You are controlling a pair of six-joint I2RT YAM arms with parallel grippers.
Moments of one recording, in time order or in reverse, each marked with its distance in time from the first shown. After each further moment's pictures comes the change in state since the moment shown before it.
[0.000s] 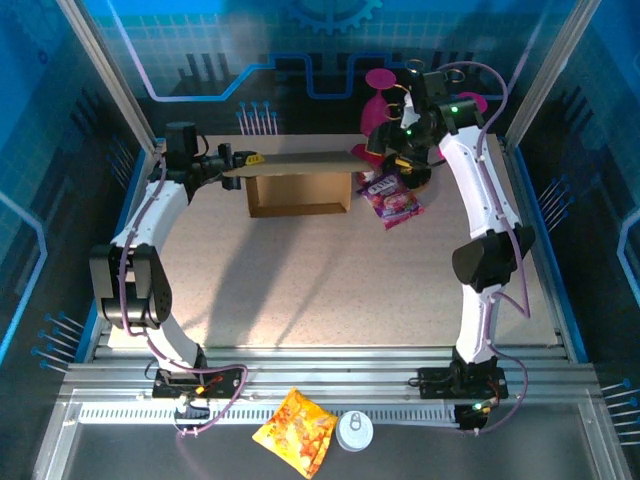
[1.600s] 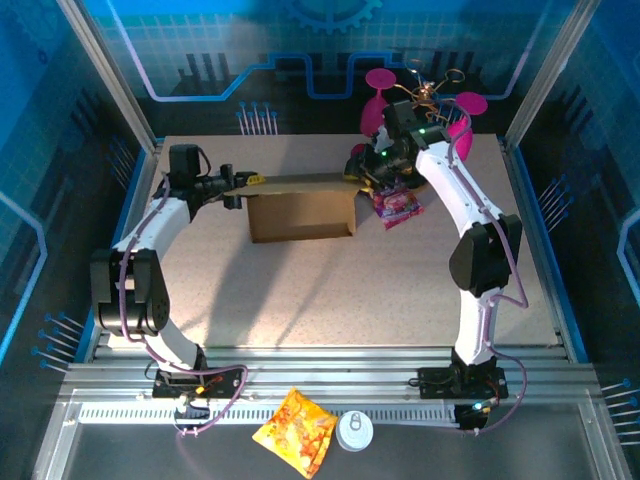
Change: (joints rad) left arm 0.008 -0.050 -0.215 0.102 0.019 0.016; right arm 0.078 -0.043 -0.380 0.278 -0.234 0.222
